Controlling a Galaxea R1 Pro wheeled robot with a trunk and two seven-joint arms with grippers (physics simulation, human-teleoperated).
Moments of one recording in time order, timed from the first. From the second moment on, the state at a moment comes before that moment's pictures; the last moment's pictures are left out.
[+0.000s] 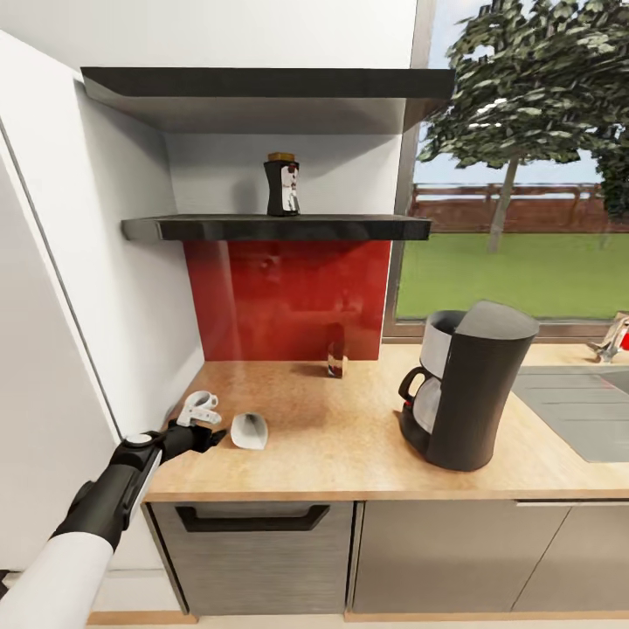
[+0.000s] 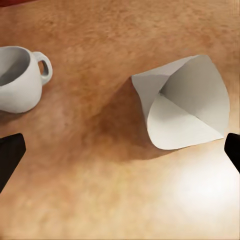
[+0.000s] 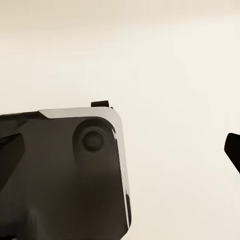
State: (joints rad) left arm -0.65 0.14 0.06 -0.91 -0.21 0.41 -0.44; right arm -0.02 -0.06 0.00 -0.14 -0.10 -0.20 -0.03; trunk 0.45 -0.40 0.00
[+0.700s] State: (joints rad) left arm -0.65 0.13 0.07 -0.83 -0.20 0.34 -0.41; right arm -0.02 -0.05 0.00 -0.14 -0.10 -0.20 -0.03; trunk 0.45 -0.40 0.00
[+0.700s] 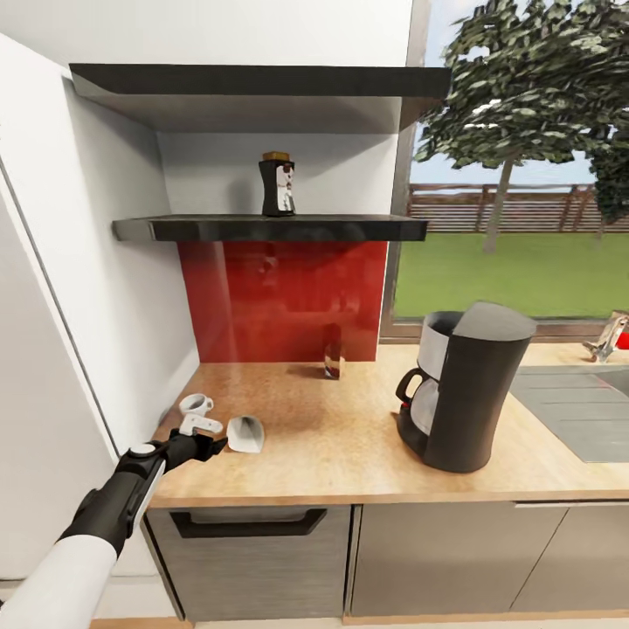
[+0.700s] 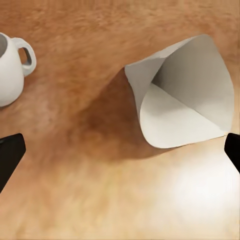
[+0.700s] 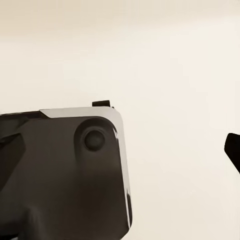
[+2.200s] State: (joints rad) left arm -0.65 0.13 0.07 -0.75 -0.20 0.31 -0.41; right arm -0.02 -0.06 0.00 -0.13 -0.10 -0.20 -0.03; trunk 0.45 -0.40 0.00
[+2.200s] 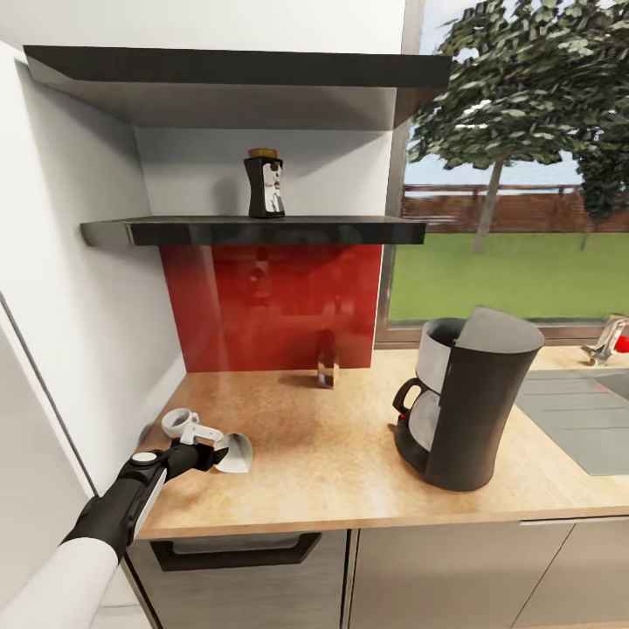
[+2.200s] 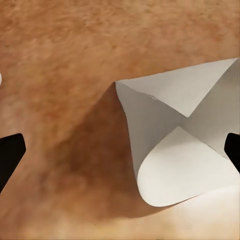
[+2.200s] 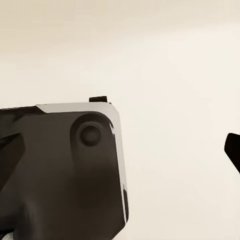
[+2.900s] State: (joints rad) left arm -0.65 0.13 0.07 -0.75 -0.20 0.31 -0.41; right arm -0.02 -0.06 0.00 -0.13 -0.10 -0.20 -0.03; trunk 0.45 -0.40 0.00
